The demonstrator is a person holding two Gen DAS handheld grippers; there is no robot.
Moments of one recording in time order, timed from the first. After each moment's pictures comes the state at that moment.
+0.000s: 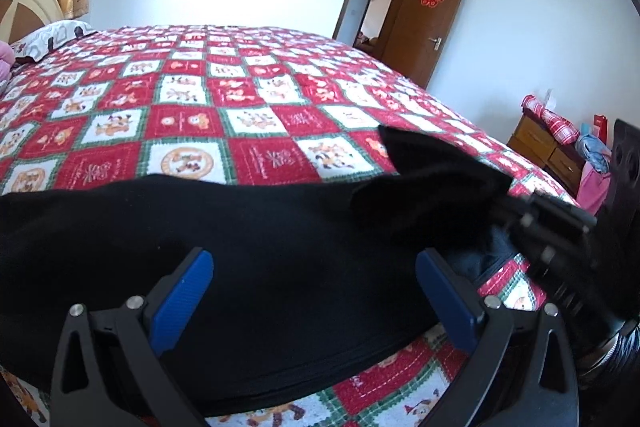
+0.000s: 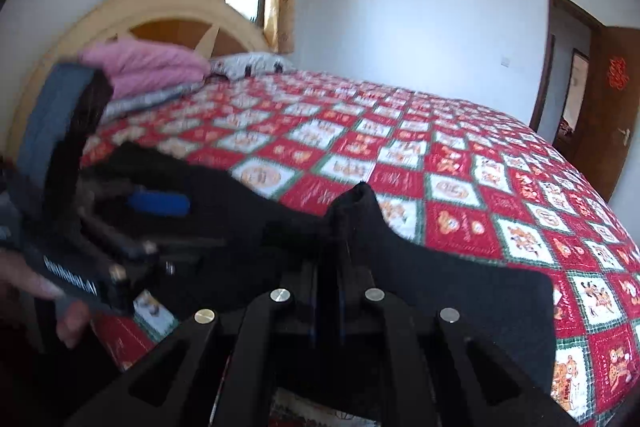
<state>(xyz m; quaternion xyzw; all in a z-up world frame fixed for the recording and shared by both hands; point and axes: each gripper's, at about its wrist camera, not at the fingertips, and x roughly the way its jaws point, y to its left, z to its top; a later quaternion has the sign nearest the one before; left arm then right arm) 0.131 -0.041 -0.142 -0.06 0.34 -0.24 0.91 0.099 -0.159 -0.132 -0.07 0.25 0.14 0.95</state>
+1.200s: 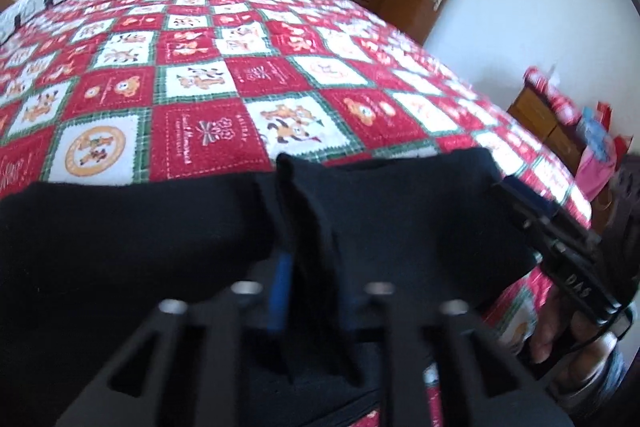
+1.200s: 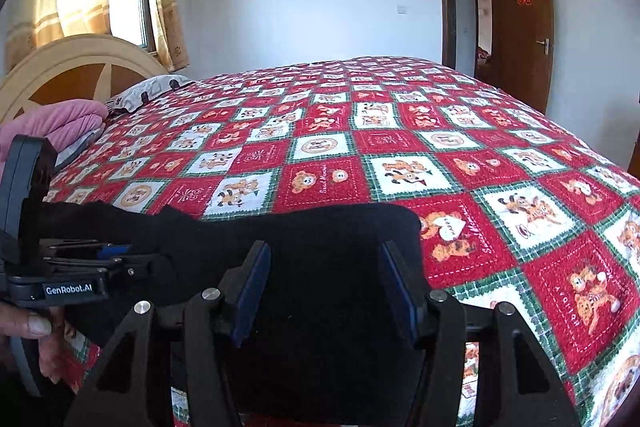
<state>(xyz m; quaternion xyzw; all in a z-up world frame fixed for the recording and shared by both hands) 0.175 -0.101 -0.164 -0.06 0.43 -0.27 0.86 0.114 -0.273 -0.148 0.04 0.30 -0.01 0.95</state>
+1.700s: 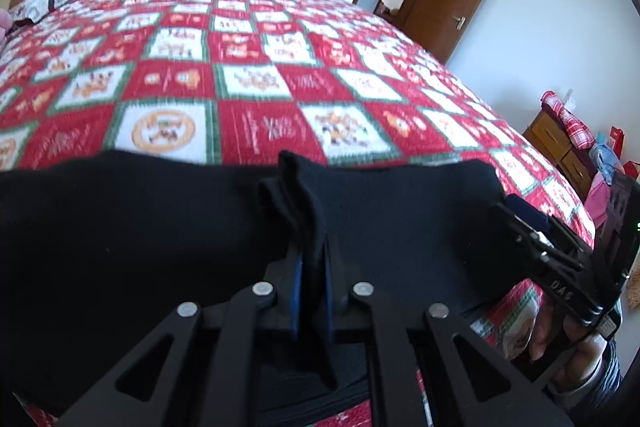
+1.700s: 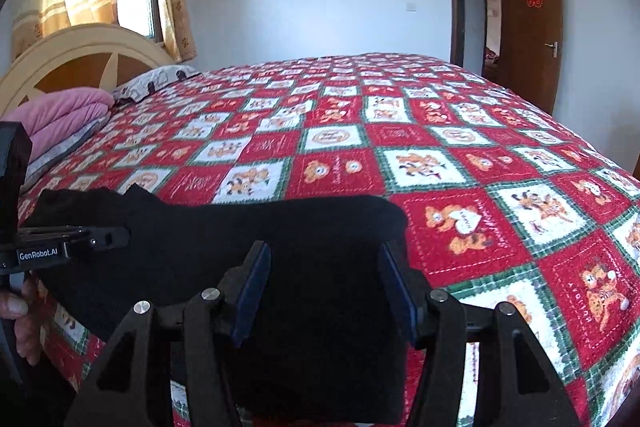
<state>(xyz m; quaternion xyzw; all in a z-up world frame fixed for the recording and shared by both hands) 0.167 -0.067 -0.165 -0.08 0.43 -0.22 0.87 0.118 -0.260 -0.157 0.02 0.31 0.00 0.95</state>
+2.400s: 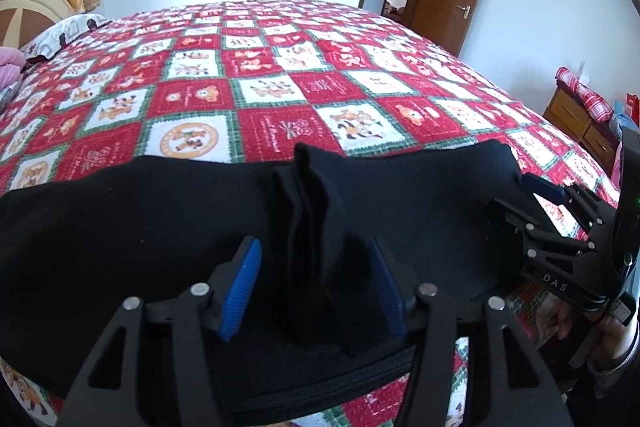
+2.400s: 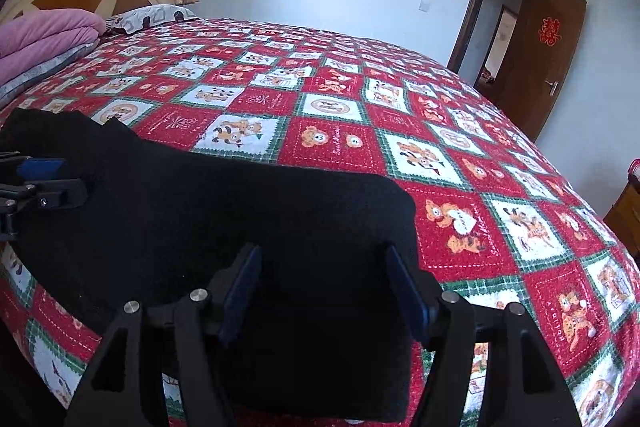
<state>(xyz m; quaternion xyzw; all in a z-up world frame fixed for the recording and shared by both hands) 0.145 -0.067 -0.160 -0.01 0.40 -0.18 0.90 0.126 -0.231 -0.172 -0.10 0.35 -0.03 0.93</state>
